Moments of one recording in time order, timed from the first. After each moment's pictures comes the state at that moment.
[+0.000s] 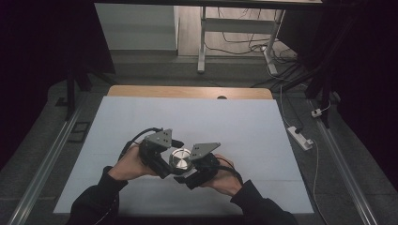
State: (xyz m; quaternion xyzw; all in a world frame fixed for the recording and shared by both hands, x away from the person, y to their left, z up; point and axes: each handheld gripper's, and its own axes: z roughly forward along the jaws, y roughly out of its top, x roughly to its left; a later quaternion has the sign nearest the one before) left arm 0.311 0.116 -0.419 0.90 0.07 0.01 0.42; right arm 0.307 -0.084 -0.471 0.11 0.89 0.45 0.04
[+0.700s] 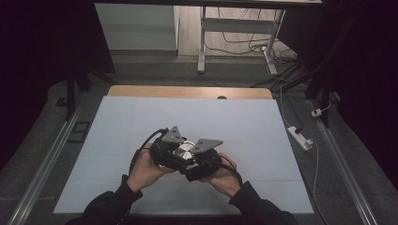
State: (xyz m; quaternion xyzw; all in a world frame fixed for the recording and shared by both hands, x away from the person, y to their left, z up) left arm 0.307 0.083 -0.427 0.87 0.27 0.11 0.41; right arm 0.316 -0.087 -0.473 0.20 0.87 0.43 0.10
